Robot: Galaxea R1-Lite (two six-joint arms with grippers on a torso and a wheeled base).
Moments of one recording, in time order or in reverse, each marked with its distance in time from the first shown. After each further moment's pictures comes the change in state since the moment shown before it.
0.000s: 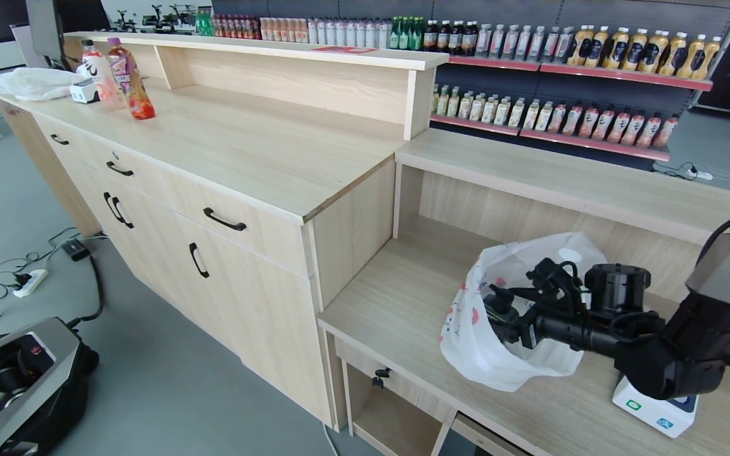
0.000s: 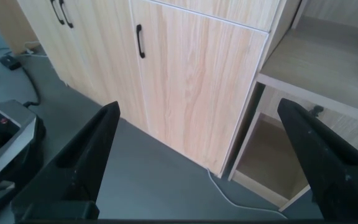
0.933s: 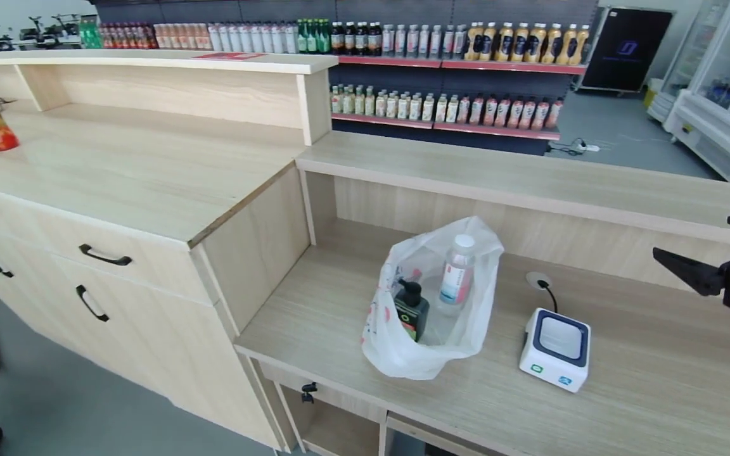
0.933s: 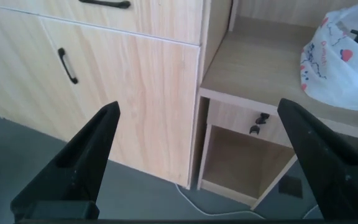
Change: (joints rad) left arm 0.000 0.000 0.000 0.000 0.000 0.000; right arm -0.276 -0.907 0.103 0.537 -0.233 -0.058
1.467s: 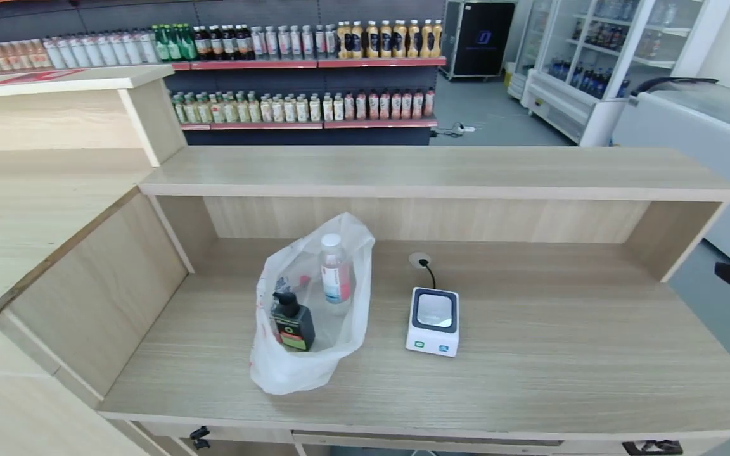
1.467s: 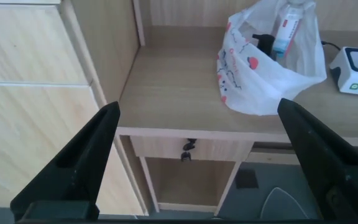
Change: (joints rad) left arm 0.000 0.000 0.000 0.000 0.000 0.000; right arm -0.016 -0.198 -0.086 0.422 -0.262 0.175
